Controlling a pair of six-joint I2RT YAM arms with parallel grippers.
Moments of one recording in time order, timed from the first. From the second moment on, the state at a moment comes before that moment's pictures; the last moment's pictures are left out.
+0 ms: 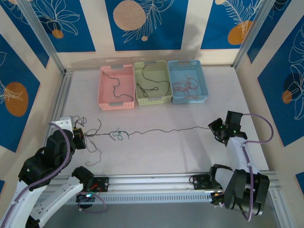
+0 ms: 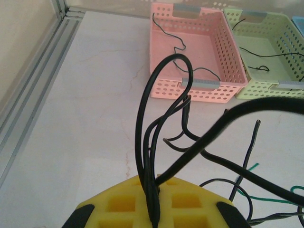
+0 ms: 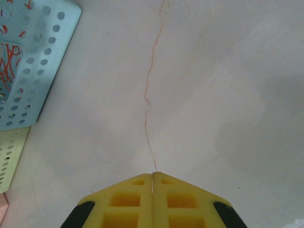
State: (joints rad) left arm -0.58 0.44 0.97 -1.15 -0.49 -0.48; right arm -0.26 0.99 0.49 -0.42 -0.24 0.74
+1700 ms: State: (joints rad) left arm -0.54 0.88 0.98 -0.96 -0.05 -0.31; right arm 0.86 1.35 0.88 -0.32 -0.37 0.67
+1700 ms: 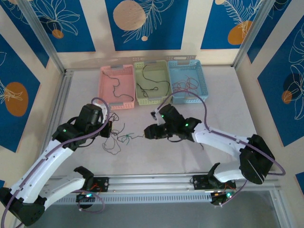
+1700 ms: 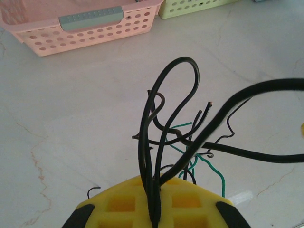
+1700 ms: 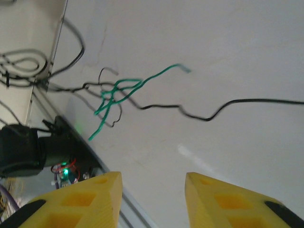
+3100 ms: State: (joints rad) left arm -0.54 0.87 0.98 -0.96 -0.06 -0.31; right arm 1.02 1.74 1.14 -0.23 -0.35 1.01
